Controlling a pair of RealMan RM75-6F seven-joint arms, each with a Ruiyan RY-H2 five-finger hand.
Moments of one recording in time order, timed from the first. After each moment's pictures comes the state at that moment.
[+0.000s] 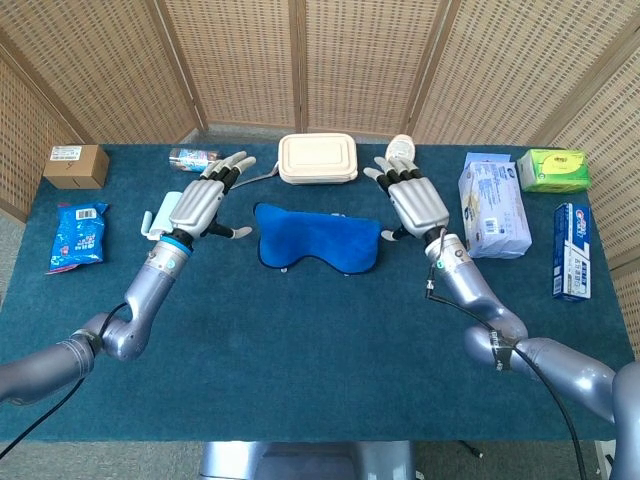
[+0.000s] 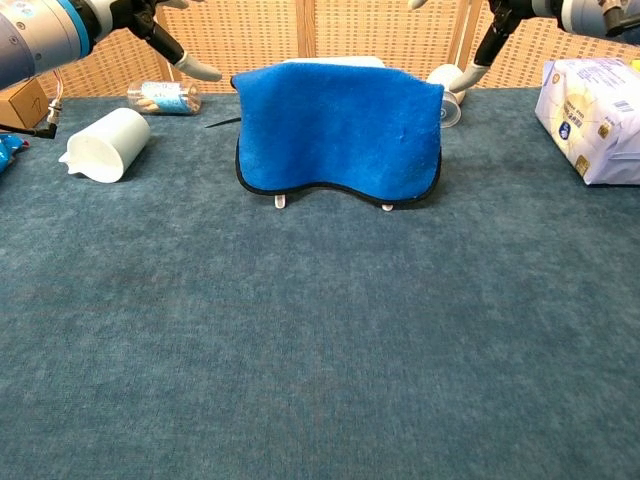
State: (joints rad) left arm -0.91 -1.53 -0.32 -1.15 1.19 0.87 -0.23; right arm 0.96 -1.44 0.30 -1.21 -1.09 0.80 -0.11
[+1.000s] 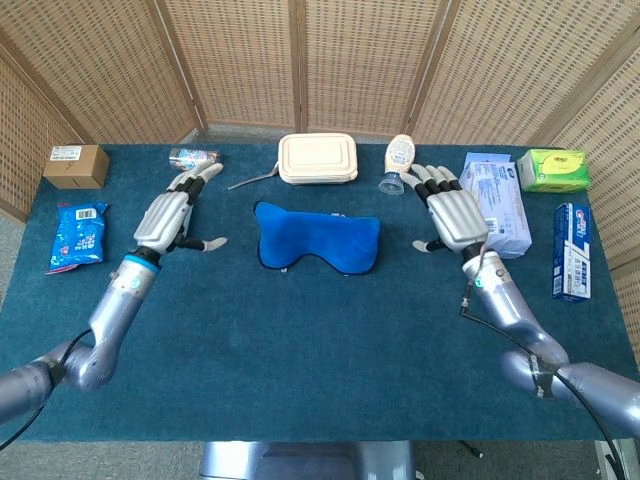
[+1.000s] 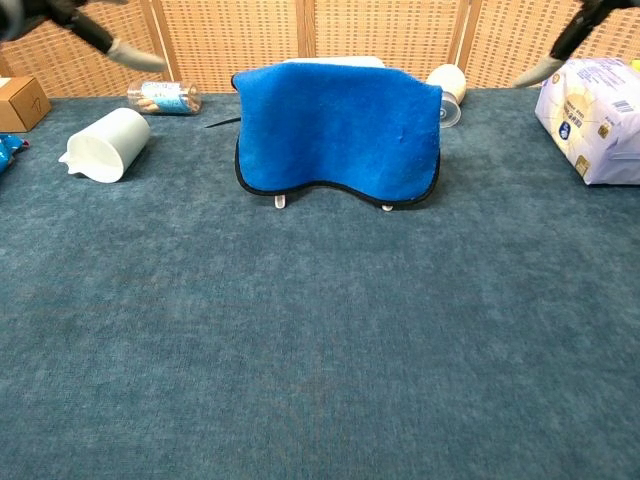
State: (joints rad) left arm -0.74 -1.35 -0.30 -1.47 1.15 0.98 -0.23; right arm 0.81 -1.29 0.26 -1.39 -1.14 0.94 -0.06
